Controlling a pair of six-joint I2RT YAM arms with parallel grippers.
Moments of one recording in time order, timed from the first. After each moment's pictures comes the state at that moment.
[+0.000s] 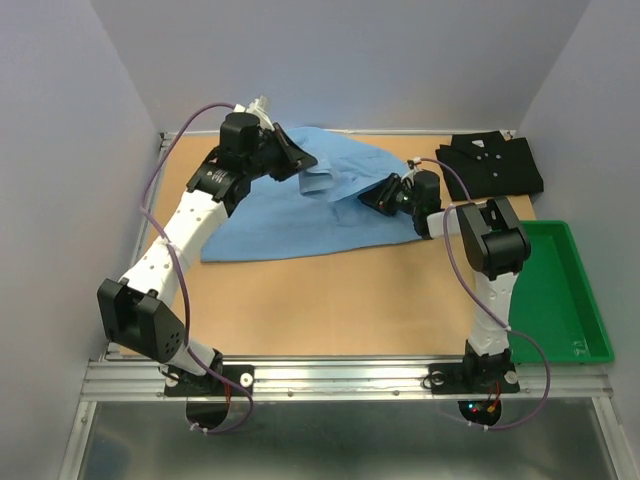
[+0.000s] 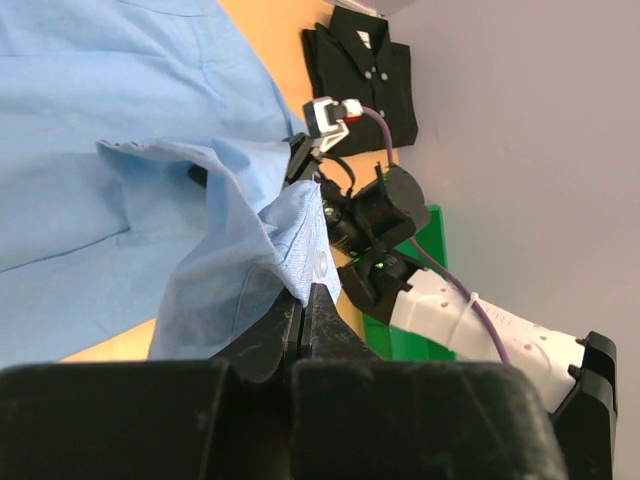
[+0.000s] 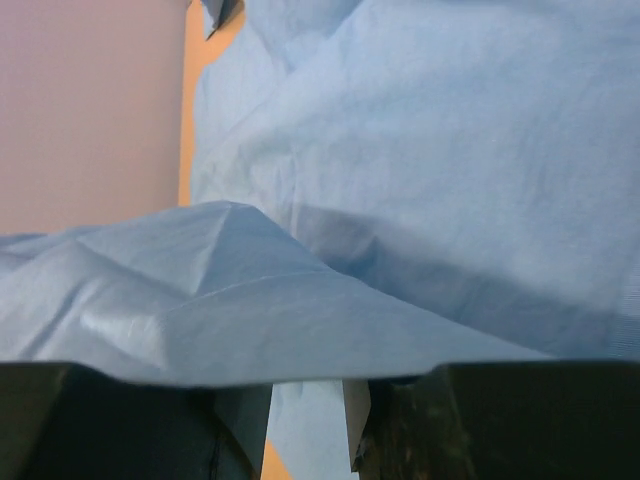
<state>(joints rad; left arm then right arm) -0.42 1.49 1.49 -0.37 0.29 -0.85 0.23 2.10 1.08 0.72 -0.58 0.96</state>
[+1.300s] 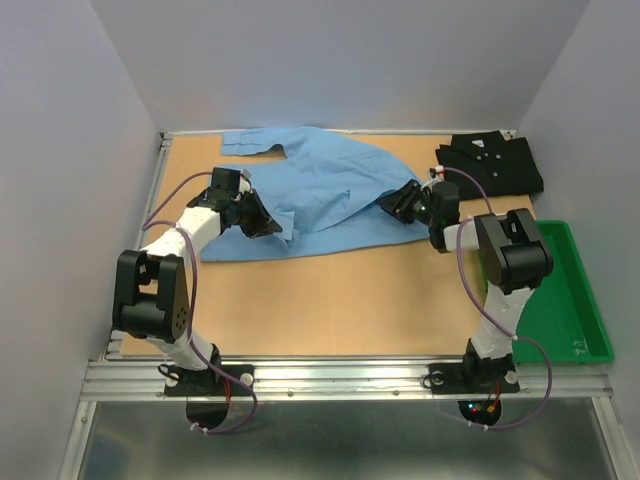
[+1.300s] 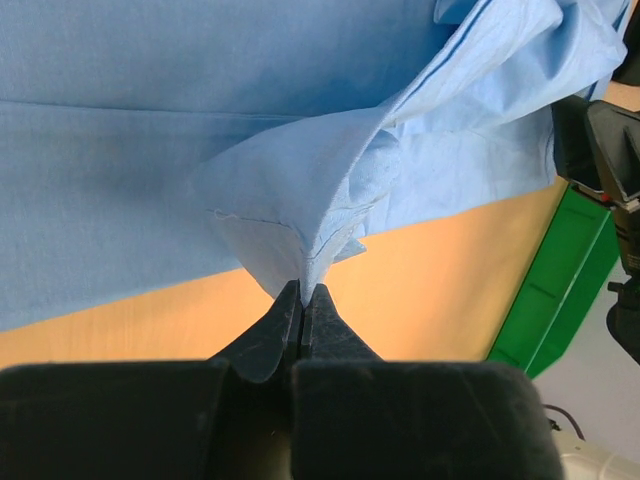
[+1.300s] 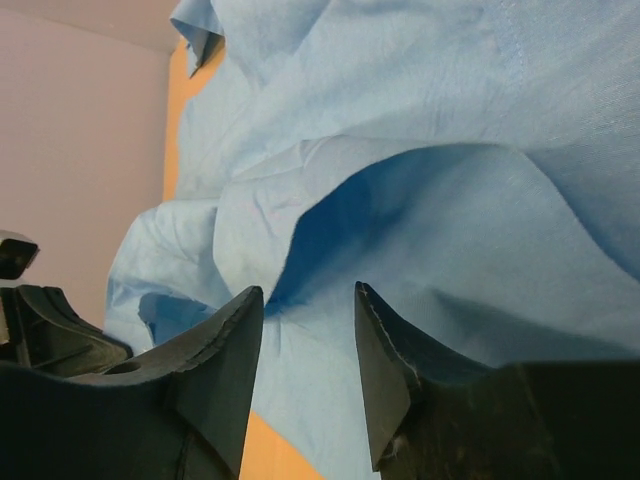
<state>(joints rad) -0.18 1.58 1.05 -0.40 0.42 -0.69 0.16 1.95 0.87 0.78 -0.50 0.93</state>
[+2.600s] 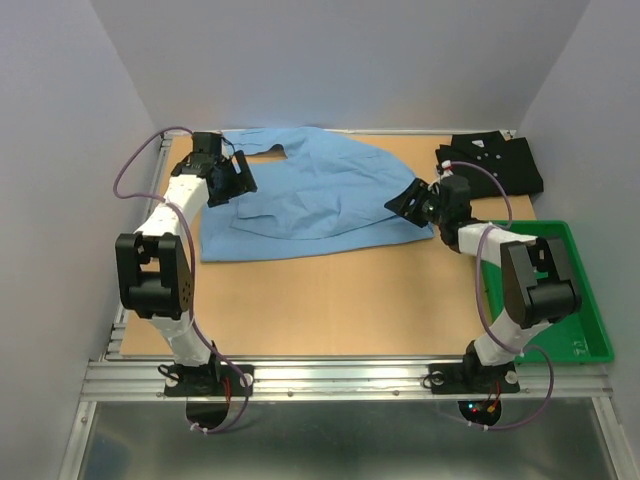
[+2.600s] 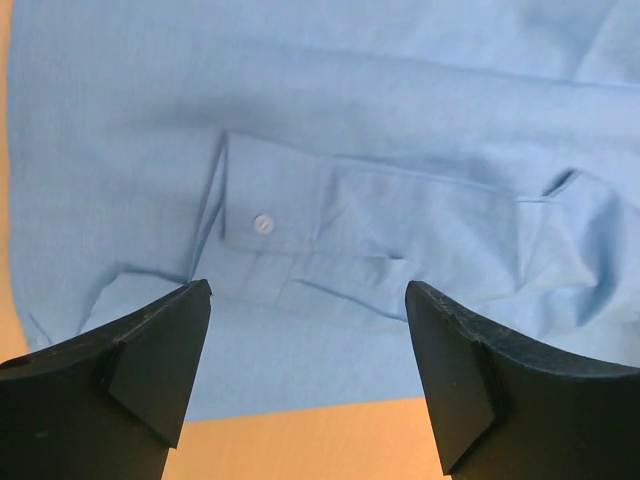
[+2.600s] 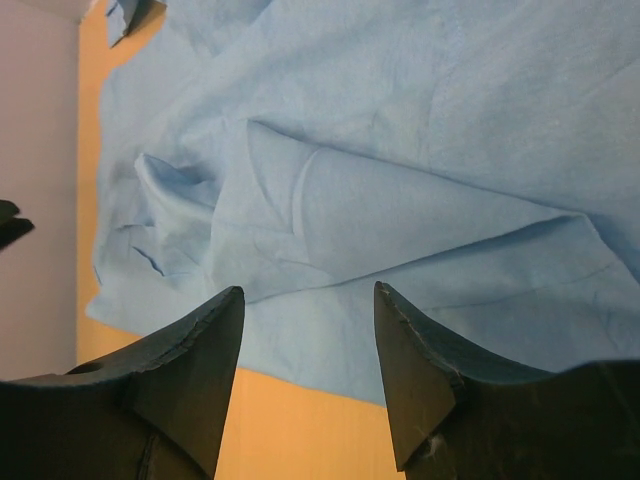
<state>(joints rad) -0.07 1.74 1.39 -0.56 0.07 -0.42 0.16 1.67 0.84 0.37 -0.40 0.72</state>
